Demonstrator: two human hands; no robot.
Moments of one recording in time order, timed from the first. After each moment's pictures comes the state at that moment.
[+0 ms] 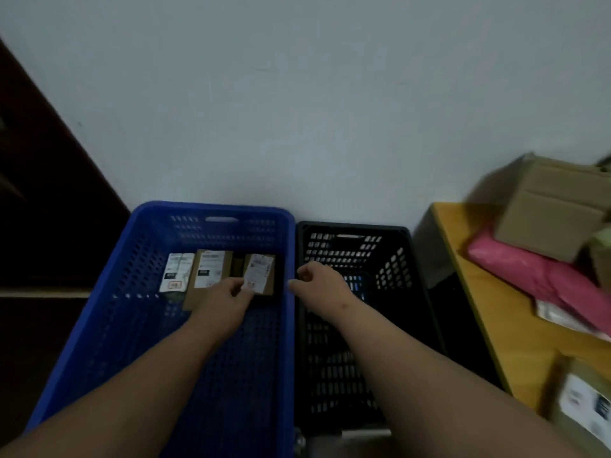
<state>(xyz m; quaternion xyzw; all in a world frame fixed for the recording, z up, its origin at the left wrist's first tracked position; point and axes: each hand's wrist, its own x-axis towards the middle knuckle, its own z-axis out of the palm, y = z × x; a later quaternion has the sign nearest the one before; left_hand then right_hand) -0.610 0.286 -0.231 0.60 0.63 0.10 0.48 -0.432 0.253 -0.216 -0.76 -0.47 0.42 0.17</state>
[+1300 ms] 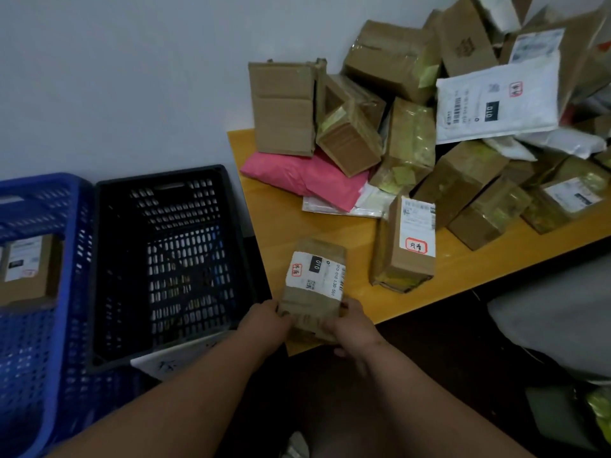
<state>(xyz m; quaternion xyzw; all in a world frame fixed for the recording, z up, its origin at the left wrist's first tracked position) -0.246 -0.044 -0.256 0.66 0.51 -0.12 0.53 -0.123 -0.152 -0.252 -0.80 -0.06 0.51 0.32</state>
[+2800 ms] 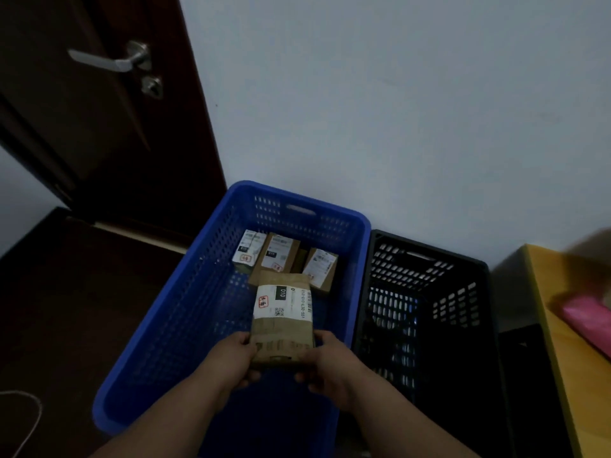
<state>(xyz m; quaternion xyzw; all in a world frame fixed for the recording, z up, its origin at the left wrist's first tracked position) -0.709 0.203 -0.256 0.33 0.72 0.13 0.60 -0.531 0.196 -0.259 -0.66 -0.23 0.70 0.16</state>
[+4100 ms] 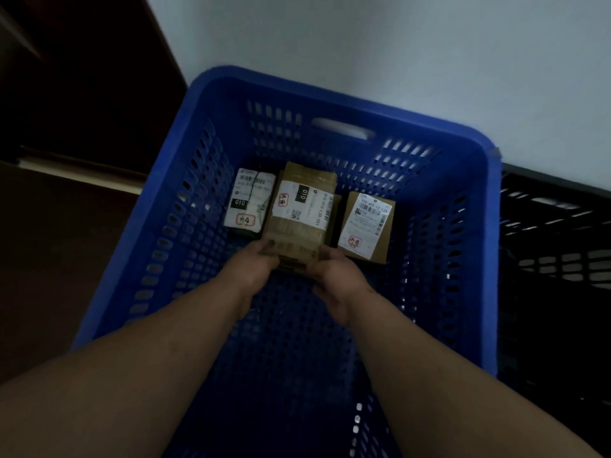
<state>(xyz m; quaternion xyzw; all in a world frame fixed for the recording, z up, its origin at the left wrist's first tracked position) -0.741 0.440 -0.492 0.34 0.67 0.10 0.65 -0.588 0.409 -0.497 -0.65 -0.12 0.70 0.26</state>
